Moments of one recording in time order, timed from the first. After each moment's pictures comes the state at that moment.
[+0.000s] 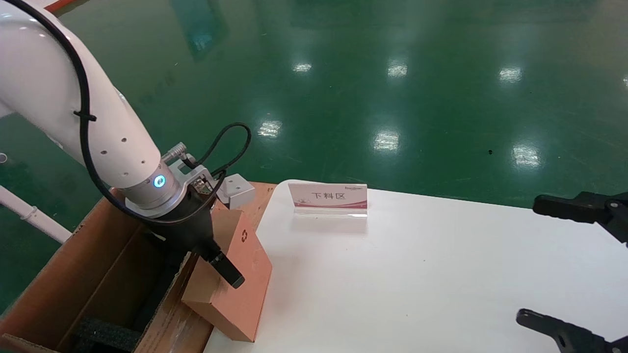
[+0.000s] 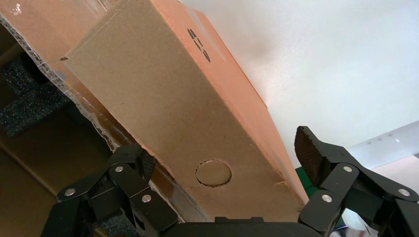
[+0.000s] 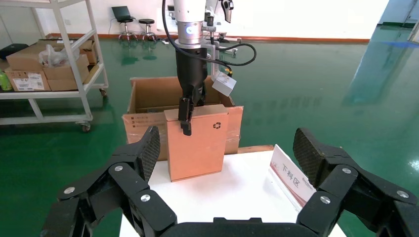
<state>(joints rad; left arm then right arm) -2.29 0.81 2.05 -1.36 1.36 1.30 -1.60 1.08 -0.61 -0.29 1.28 -0.72 -1.49 0.18</state>
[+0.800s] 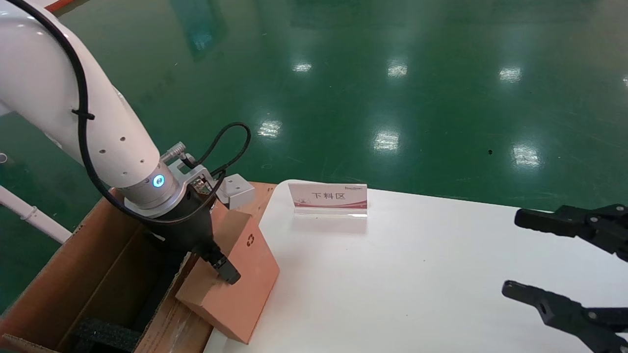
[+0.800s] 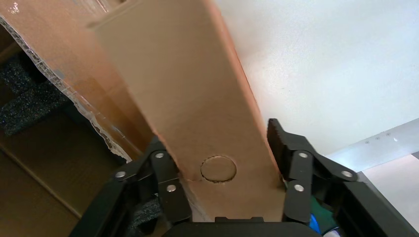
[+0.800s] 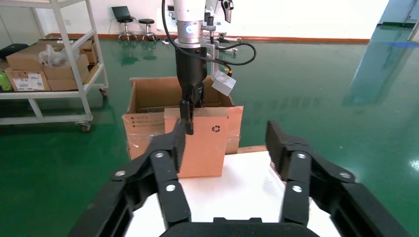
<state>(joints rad) -2.29 0.80 2.04 -1.36 1.35 1.31 -1.60 1.08 -0.61 -0.29 1.28 -0.72 -1.49 0.18</state>
